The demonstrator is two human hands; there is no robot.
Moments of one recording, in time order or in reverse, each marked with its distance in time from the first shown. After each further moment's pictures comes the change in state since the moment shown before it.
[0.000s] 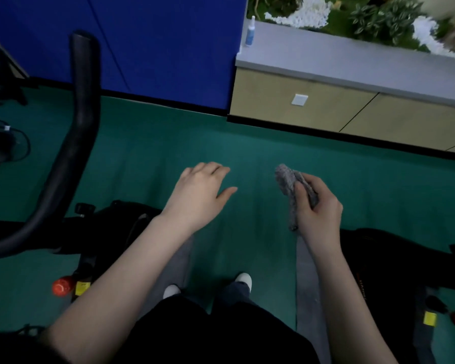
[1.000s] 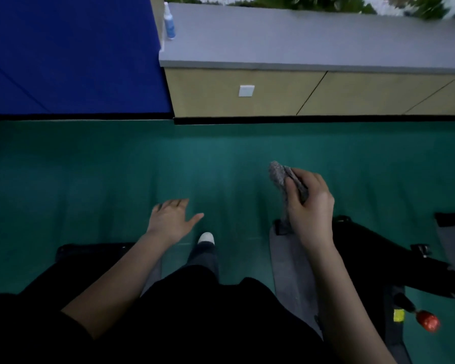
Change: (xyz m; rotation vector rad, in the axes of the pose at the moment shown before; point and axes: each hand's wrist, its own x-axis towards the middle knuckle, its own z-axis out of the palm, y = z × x) left_hand 0.227 0.030 0.138 0.147 -0.481 -0.151; right_hand 0.205 0.091 -0.065 -0.187 0.112 0.075
